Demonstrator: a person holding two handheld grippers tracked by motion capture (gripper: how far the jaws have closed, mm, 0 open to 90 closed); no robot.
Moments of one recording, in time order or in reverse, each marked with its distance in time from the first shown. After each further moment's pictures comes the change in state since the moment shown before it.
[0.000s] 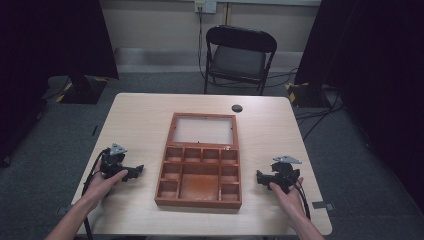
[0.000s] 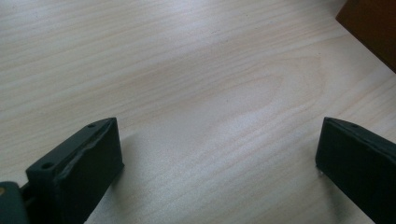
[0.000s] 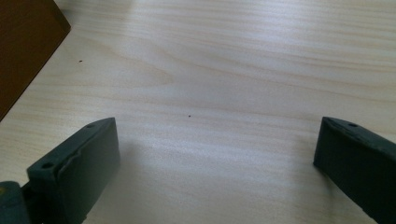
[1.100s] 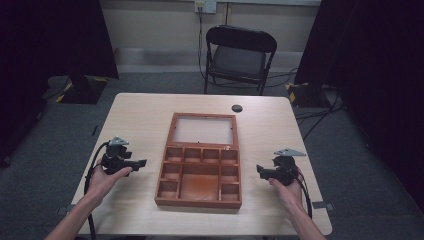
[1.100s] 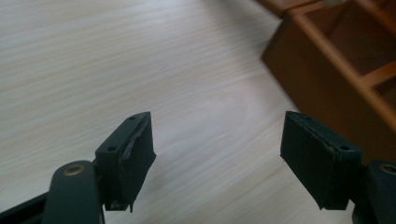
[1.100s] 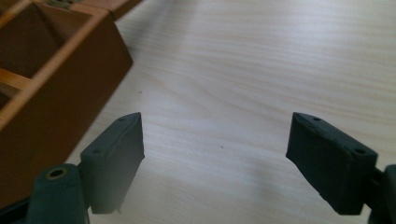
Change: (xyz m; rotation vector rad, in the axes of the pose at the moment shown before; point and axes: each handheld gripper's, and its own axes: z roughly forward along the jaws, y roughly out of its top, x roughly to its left) left arm -0.016 0.039 -0.027 0.036 -0.134 -0.024; right arm 0.000 0.027 -0.022 -0.021 0.132 -0.053
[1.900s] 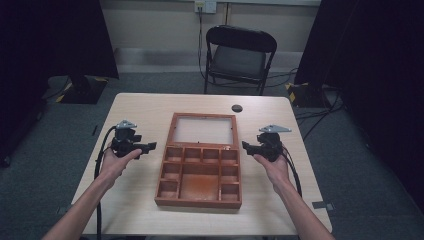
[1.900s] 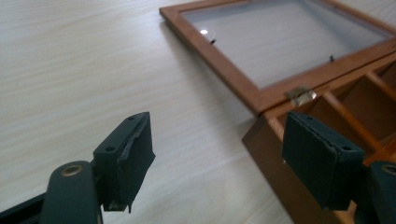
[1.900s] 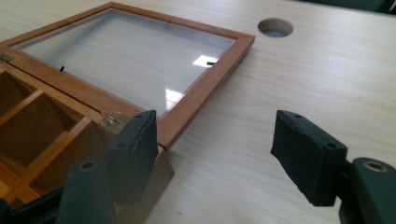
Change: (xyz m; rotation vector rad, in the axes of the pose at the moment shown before) left arm -0.002 0.057 0.012 -0.107 -0.030 -0.010; right arm 0.021 0.076 0.030 -0.099 0.116 -0.066
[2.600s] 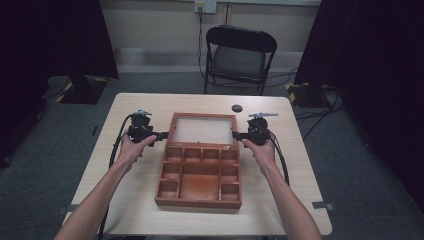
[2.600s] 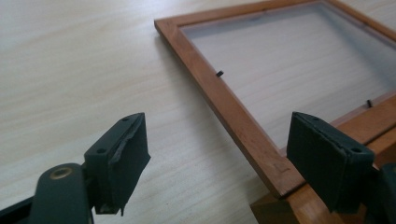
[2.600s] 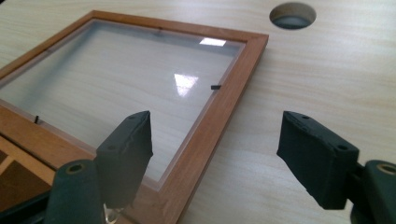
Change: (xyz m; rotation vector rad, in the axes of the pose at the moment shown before) left arm 0.003 0.027 0.061 0.077 0.003 -0.048; right arm -0.003 0.029 0.053 0.087 0.021 0.128
